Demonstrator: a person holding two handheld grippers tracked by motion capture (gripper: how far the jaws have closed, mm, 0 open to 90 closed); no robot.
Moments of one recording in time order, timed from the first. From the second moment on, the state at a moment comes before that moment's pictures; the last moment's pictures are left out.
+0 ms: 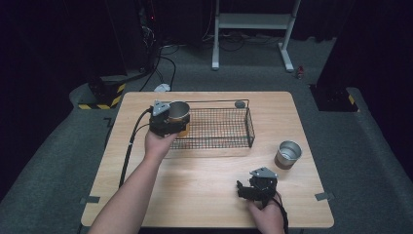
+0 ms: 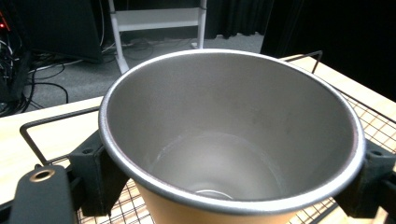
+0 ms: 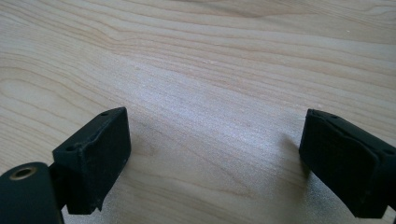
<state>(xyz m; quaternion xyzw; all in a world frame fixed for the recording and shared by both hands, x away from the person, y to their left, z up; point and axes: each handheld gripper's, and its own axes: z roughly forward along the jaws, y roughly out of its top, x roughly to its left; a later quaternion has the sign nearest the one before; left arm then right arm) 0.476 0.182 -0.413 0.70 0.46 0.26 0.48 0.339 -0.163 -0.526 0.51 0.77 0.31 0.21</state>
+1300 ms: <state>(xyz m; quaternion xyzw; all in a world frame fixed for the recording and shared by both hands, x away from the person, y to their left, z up) 0.502 0.169 -0.447 0.71 0.51 0.24 0.42 0.339 -0.163 -0.526 0.51 0.77 0.31 0.21</state>
